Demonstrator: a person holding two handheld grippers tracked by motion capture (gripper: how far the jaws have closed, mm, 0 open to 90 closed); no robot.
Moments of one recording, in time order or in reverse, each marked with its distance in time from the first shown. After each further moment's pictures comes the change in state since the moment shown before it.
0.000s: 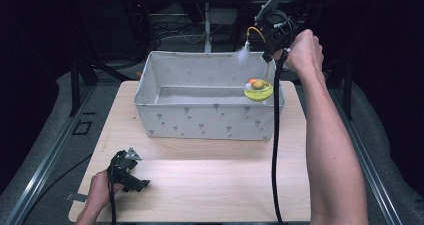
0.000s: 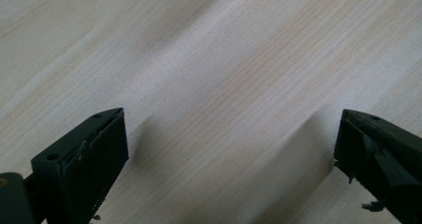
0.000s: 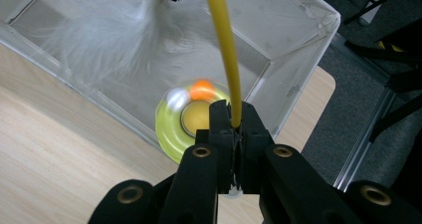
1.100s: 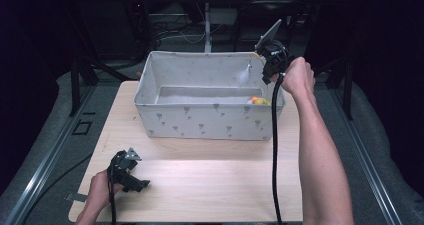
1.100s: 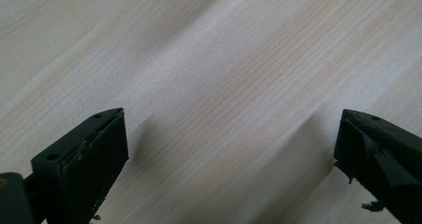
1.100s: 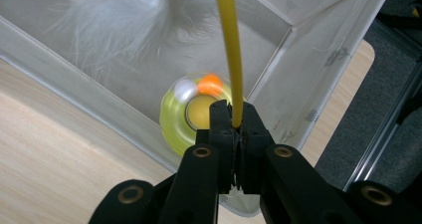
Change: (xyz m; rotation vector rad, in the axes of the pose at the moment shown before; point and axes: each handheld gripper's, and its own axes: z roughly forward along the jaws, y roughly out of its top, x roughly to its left) left arm 0.000 0.000 0.000 0.000 0.001 -0.002; right arm -0.005 -0.029 0.073 0.084 0.039 0.041
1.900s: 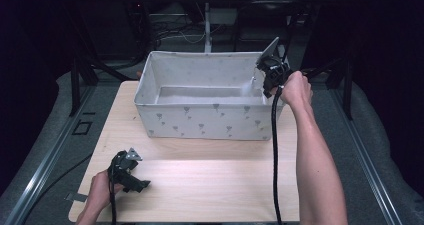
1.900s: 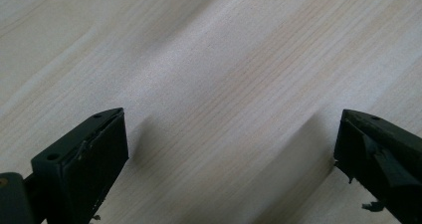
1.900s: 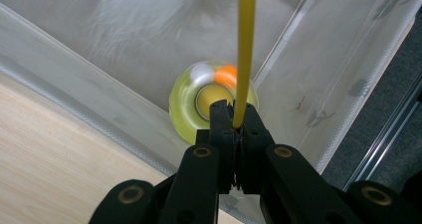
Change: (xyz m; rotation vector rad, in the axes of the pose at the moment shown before) left arm -0.001 0.001 0.001 0.003 -0.004 0.005; right arm -0.003 -0.018 0.044 0.077 0.030 0.029
